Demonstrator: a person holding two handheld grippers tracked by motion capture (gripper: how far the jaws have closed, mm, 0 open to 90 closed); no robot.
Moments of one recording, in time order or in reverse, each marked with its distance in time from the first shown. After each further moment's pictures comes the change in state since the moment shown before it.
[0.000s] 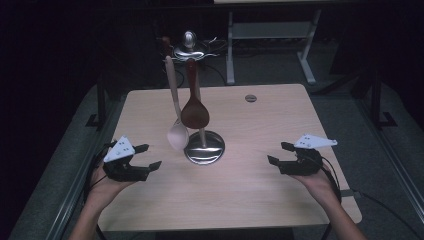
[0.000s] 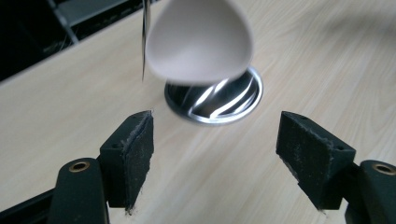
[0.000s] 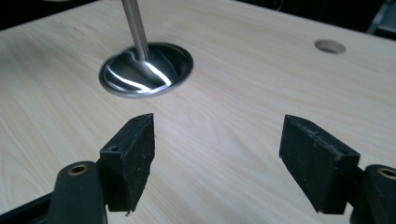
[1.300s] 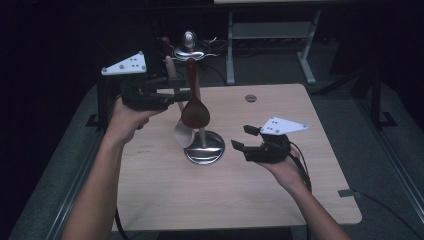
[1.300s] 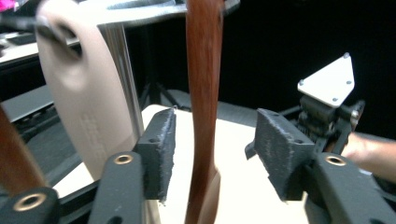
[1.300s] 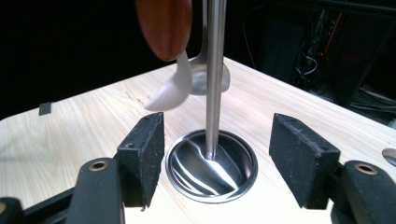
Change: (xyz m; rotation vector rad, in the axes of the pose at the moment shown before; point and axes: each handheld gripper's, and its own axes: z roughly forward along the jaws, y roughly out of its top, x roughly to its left) left arm 0.015 0.202 -0.006 -0.302 -0.315 0.062; right arm 0.077 0.091 0.020 -0.163 0.125 -0.087
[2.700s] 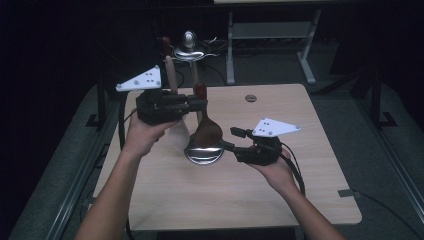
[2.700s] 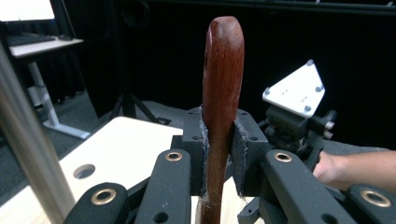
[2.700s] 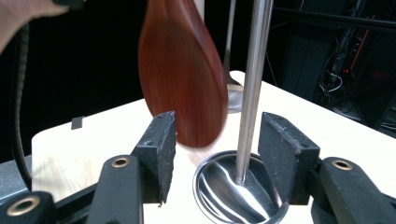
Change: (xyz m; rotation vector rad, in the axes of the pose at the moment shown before) left arm -0.027 -0.002 0.022 -0.077 -0.121 -0.018; right arm 0.019 0.010 0.009 -0.064 0.082 -0.017
